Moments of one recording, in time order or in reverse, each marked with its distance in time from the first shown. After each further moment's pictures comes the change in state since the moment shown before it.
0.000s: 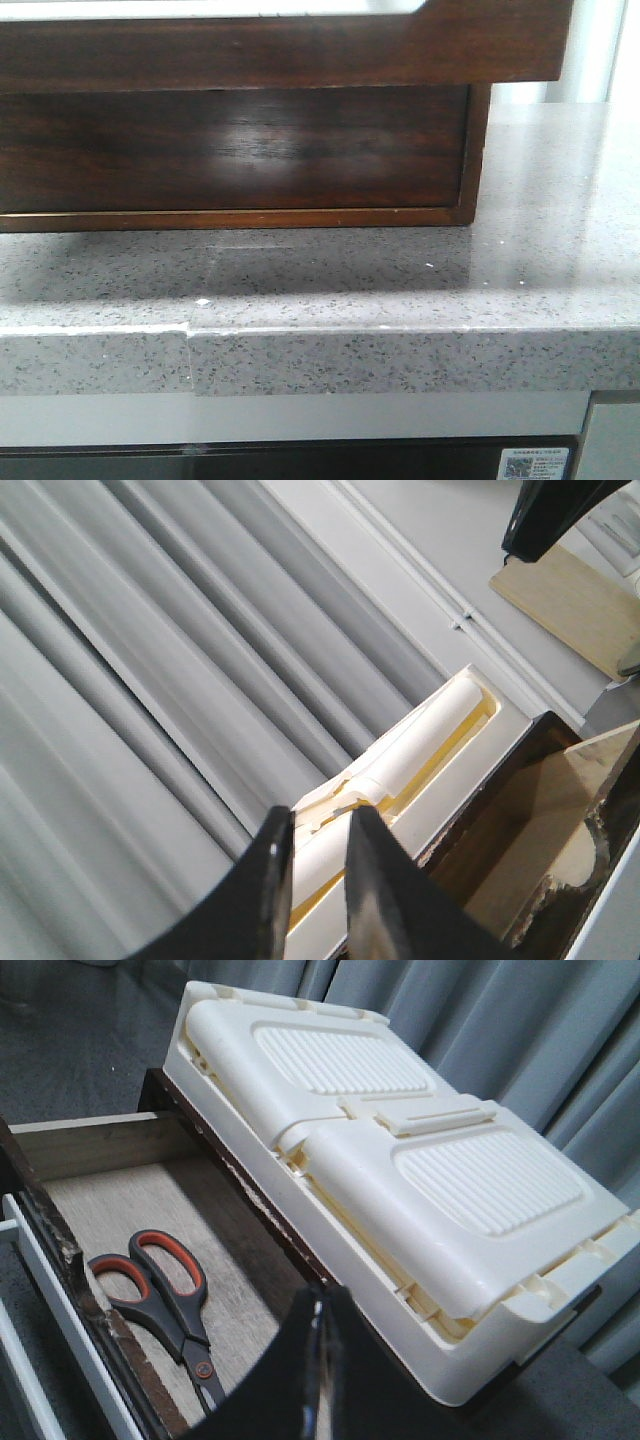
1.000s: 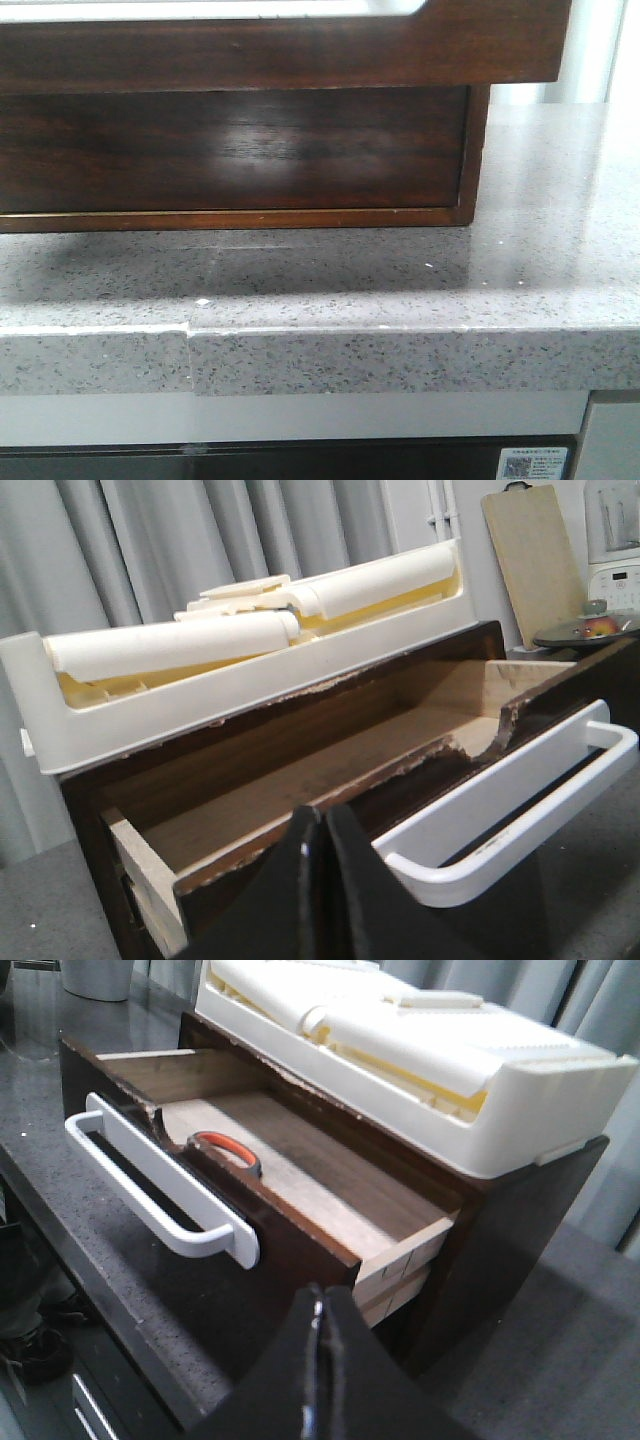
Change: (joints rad) left arm 0.000 0.000 0.073 -0.505 0.226 -0.002; right arm 0.000 -0.523 0.480 0.007 -0.008 0.149
